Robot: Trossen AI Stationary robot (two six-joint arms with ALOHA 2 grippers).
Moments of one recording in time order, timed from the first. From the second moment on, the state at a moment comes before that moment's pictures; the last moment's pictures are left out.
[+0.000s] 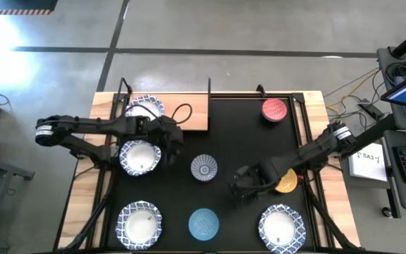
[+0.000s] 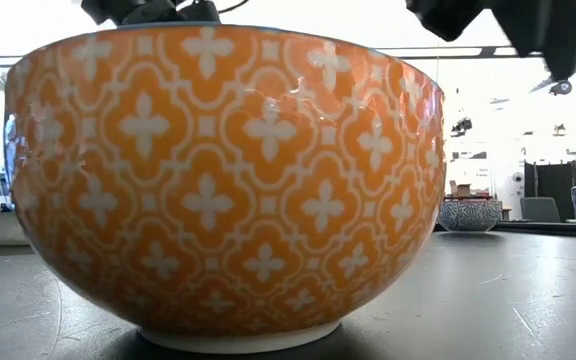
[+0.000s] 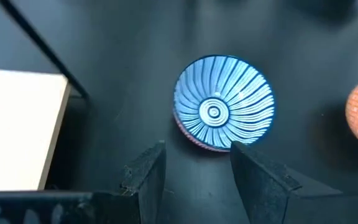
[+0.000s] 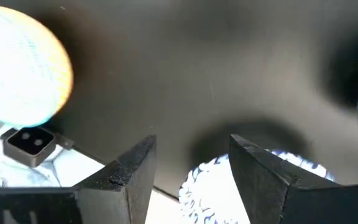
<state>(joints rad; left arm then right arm) 0.10 1.28 0.96 -0.50 0.09 0.01 0.42 1.71 1.45 -1.09 -0.22 1.51</state>
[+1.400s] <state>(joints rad) 0.09 1.28 0.97 -0.45 0.09 0.21 0.65 2.01 1.45 -1.06 -0.27 1.94</state>
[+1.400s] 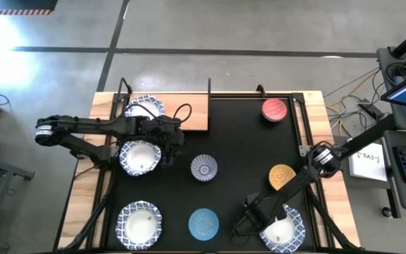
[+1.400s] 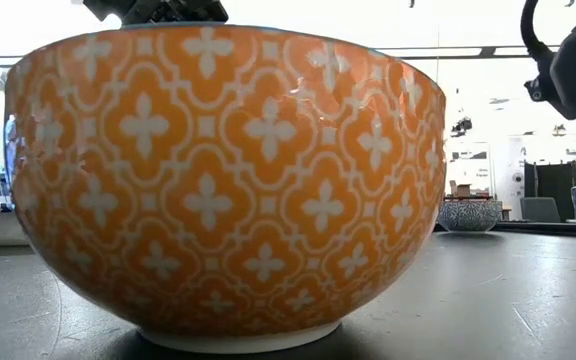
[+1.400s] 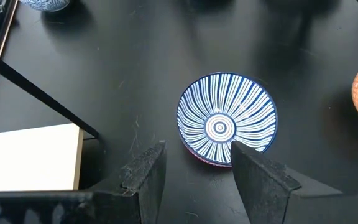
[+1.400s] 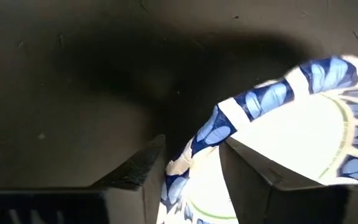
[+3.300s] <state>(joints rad) 0.08 1.27 0.97 -0.19 0.76 0.43 0.33 1.74 1.77 -0.85 -0.18 0.45</state>
